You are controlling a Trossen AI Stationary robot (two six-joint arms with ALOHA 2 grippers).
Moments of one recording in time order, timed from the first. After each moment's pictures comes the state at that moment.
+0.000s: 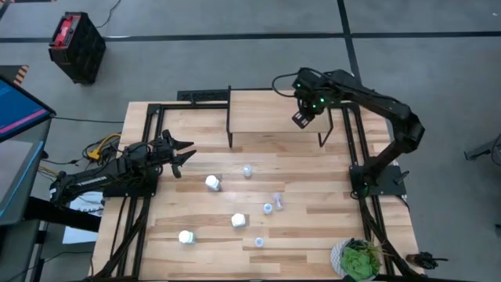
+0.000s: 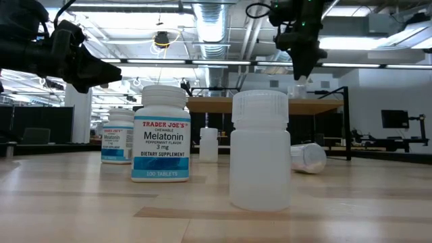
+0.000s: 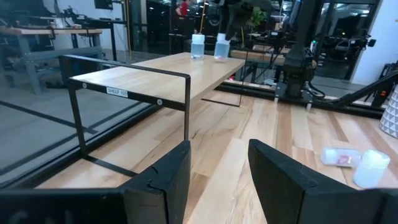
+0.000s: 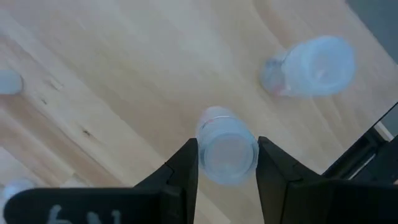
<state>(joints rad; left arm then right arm) 0.32 0.06 0.03 -0.01 -0.04 -0.08 -0.60 1.58 1.59 -1.29 0.11 0.17</state>
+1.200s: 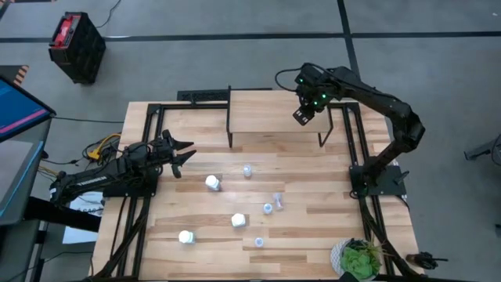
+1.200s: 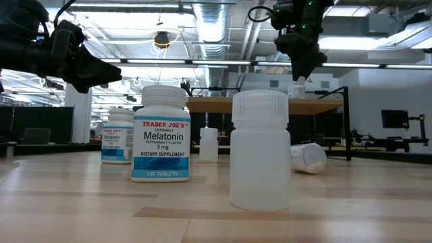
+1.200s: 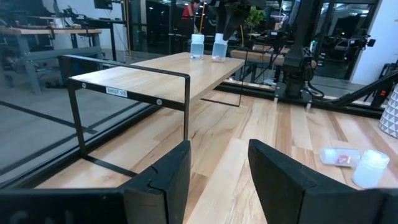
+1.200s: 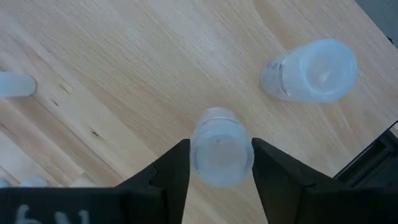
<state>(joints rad) 0.32 0.06 0.03 -0.01 -0.04 -0.08 -0.65 1.58 1.59 -1.27 0.03 0.14</state>
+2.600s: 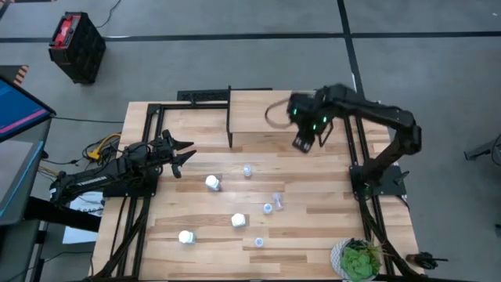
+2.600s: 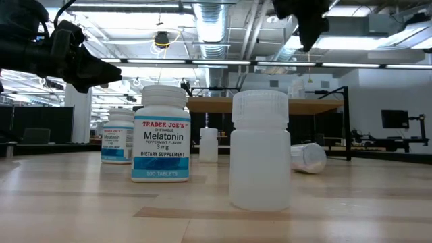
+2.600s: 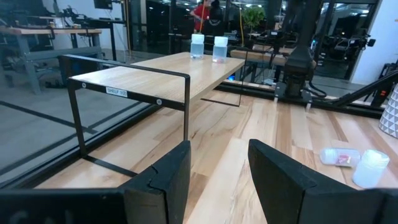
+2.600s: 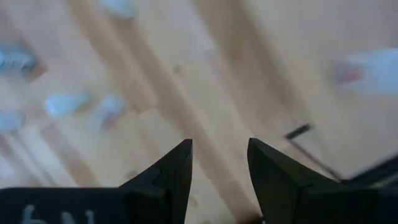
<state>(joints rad) 0.32 0.06 0.03 -0.01 -0.04 -0.08 -0.24 1.57 1.75 -1.54 0.03 0.31</state>
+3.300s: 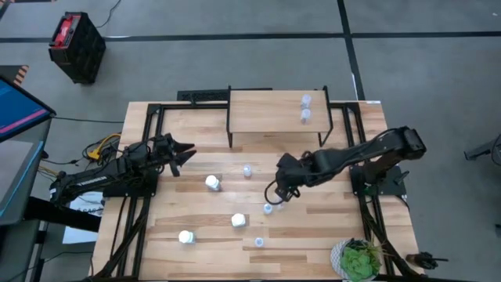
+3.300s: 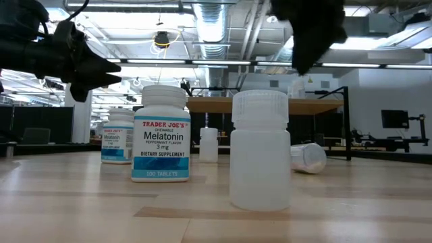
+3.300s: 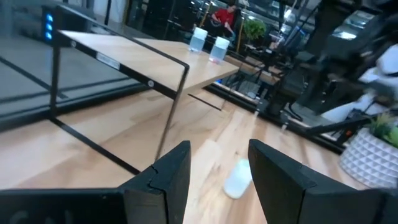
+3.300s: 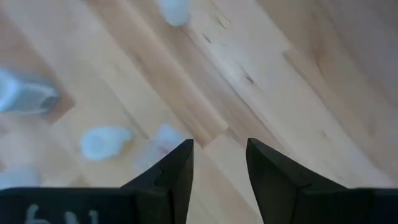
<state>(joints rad) 0.32 0.06 0.03 -0.02 -0.01 -0.37 0.23 1.58 1.32 -1.01 0.31 0.90</state>
